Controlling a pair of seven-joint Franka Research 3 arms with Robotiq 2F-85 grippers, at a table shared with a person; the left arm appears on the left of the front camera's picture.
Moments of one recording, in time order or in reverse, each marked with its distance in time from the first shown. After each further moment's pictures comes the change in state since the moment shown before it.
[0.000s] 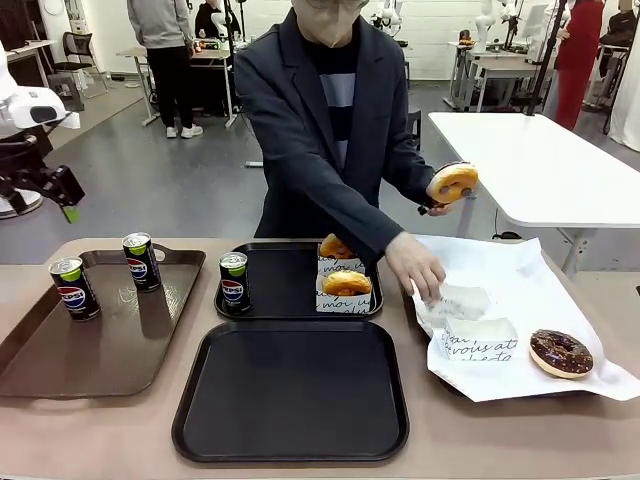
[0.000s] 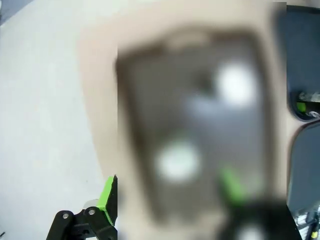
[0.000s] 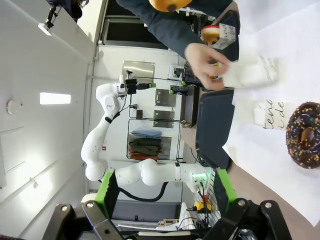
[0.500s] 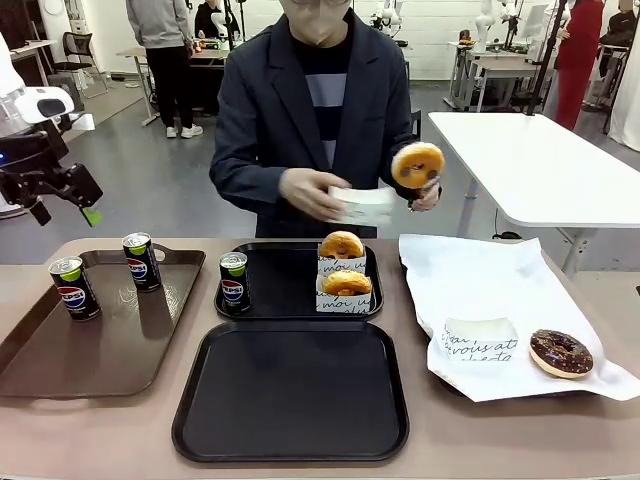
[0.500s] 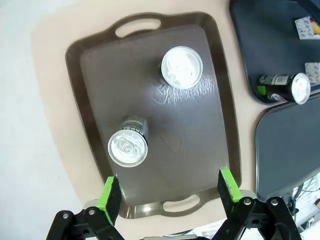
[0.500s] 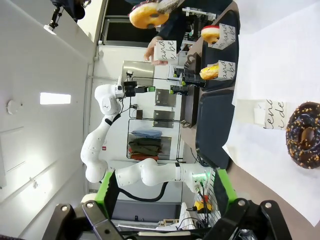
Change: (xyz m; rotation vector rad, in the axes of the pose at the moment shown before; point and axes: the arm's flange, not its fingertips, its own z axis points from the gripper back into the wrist) left arm -0.013 -0.021 0.005 -0.142 0.062 0.015; right arm 0.000 0.000 0.000 0.000 0.000 0.000
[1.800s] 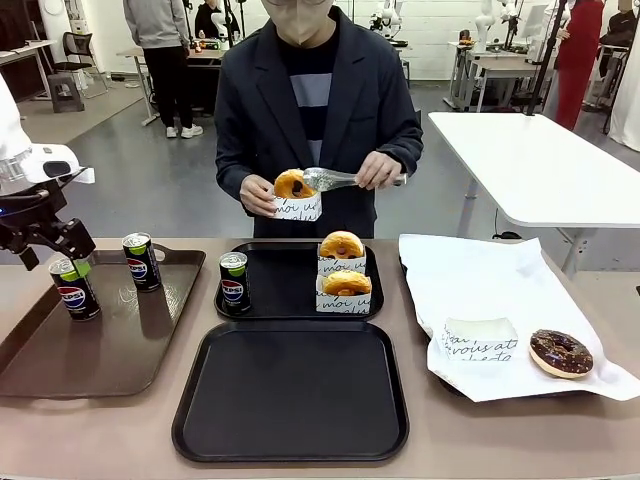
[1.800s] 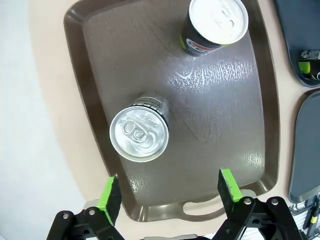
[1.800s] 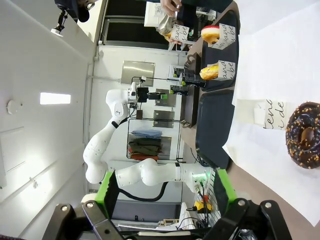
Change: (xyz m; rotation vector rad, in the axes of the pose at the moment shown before) left arm -0.035 0.011 -0.061 0.100 0.047 -0.012; right arm 0.000 0.000 0.000 0.000 0.000 0.000
